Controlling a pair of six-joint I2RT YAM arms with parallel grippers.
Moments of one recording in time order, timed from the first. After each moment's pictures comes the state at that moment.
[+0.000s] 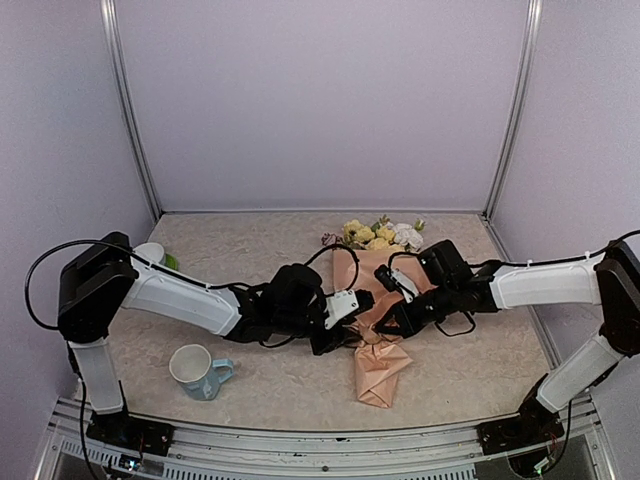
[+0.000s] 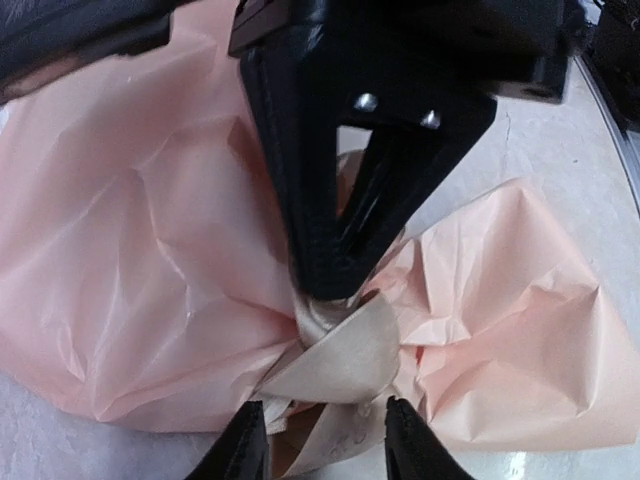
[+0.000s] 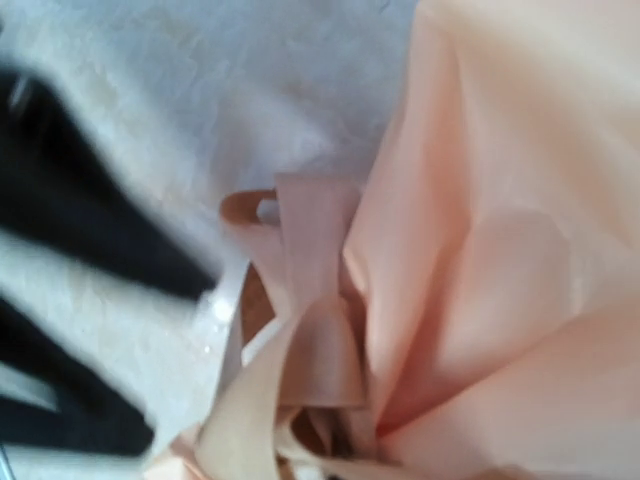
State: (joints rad) left arm -1.03 1.90 1.05 0.27 0.18 0.31; right arm 0.67 1.50 0.78 -0.15 -0.47 0.15
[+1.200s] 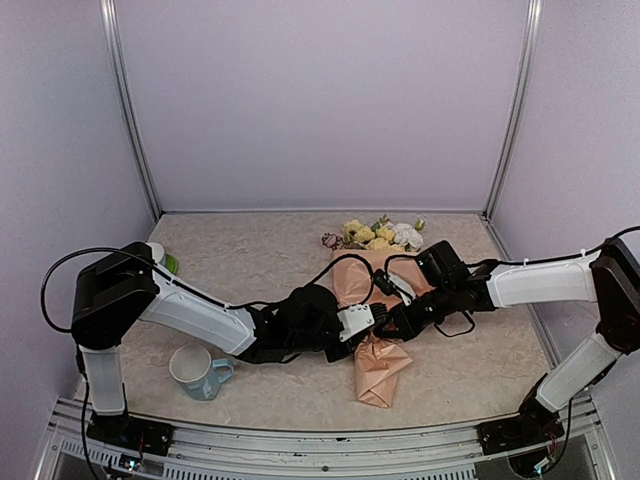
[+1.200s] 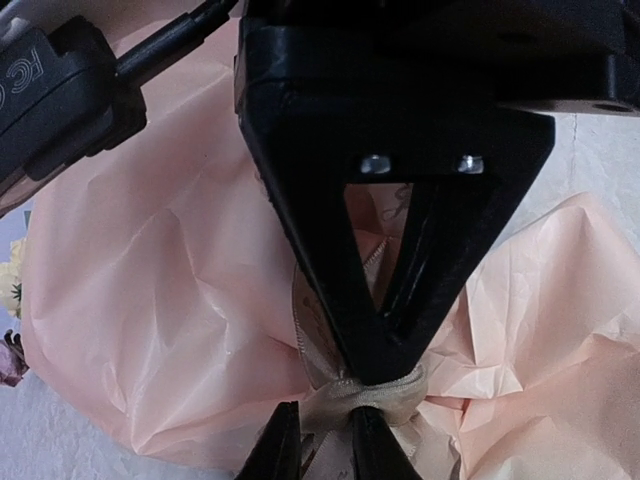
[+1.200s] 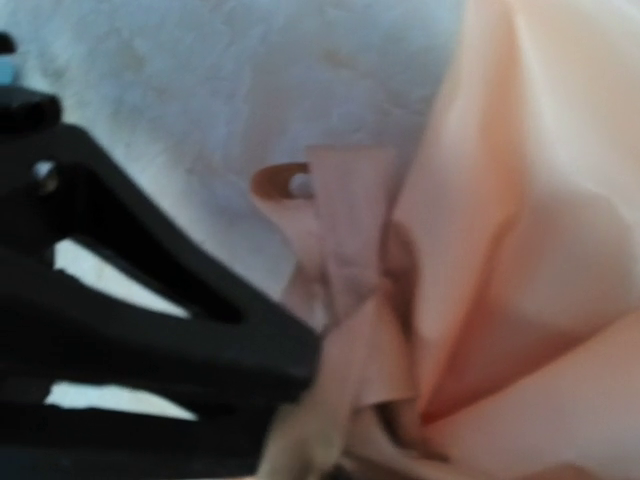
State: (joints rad) left arm -1.14 1.98 1.06 0.44 -0.10 0.41; right arm 0.67 1.53 0.80 -0.18 -0.53 0.12
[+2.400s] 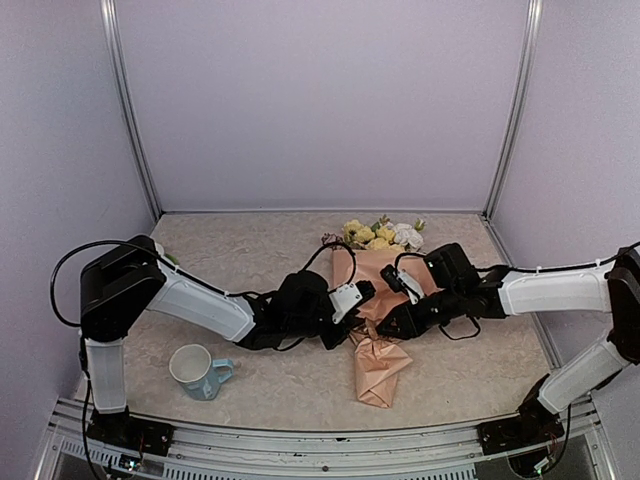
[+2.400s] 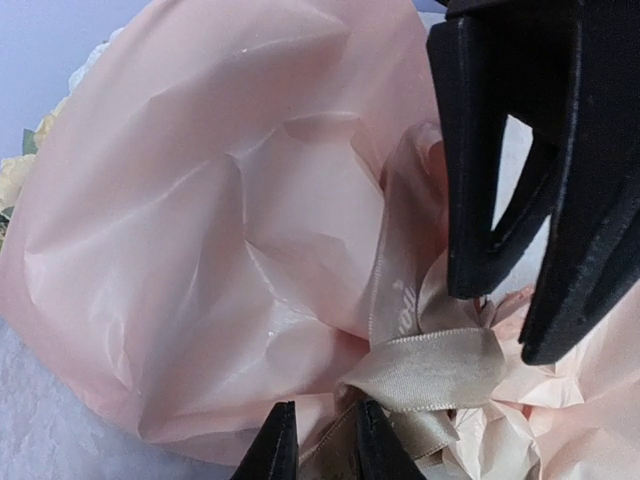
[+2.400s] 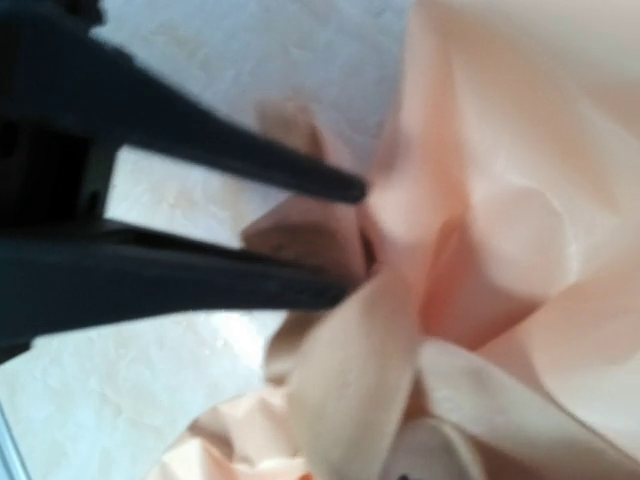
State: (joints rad) left arm -1.04 2.01 1.08 0.45 -0.01 0.22; right arm 0.68 1.43 0.73 -0.12 -0.46 0.21
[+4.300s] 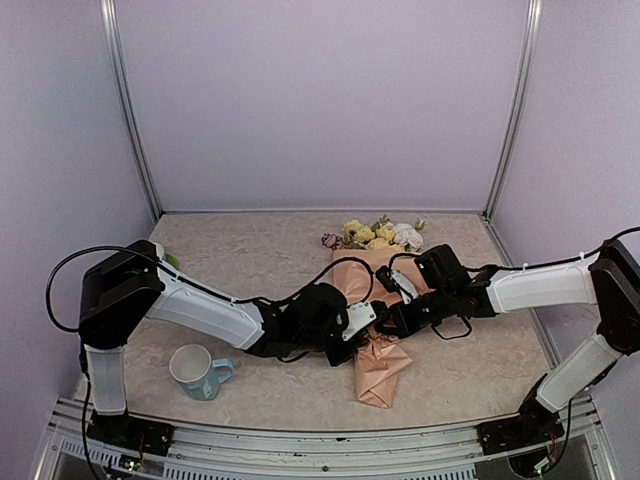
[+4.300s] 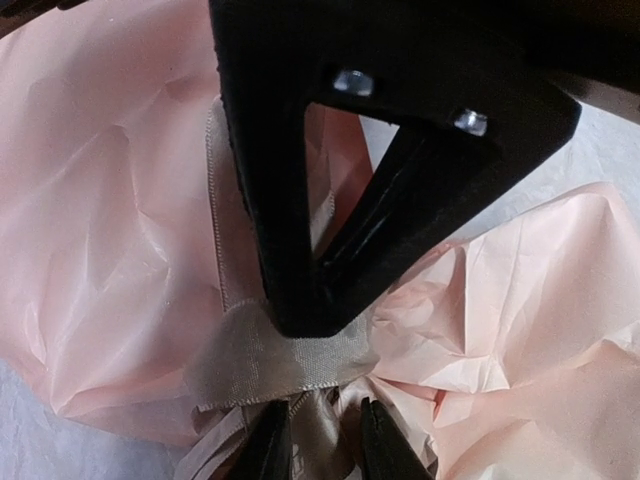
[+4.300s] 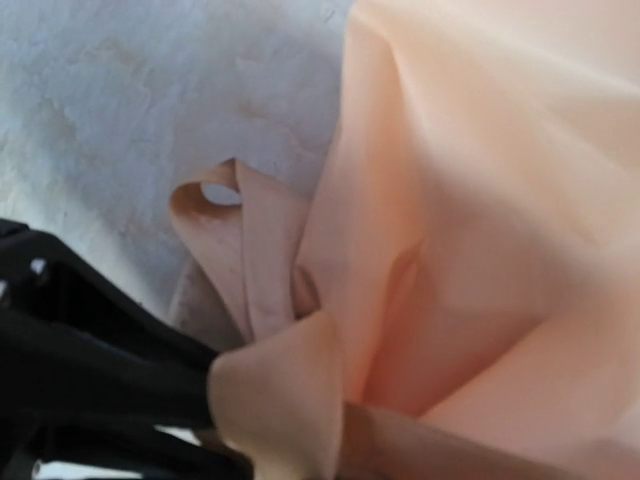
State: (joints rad) left arm -1.13 2.01 1.14 0.25 -0.06 0.22; right arm 0.68 1.52 0.76 -0.08 -0.41 0.25
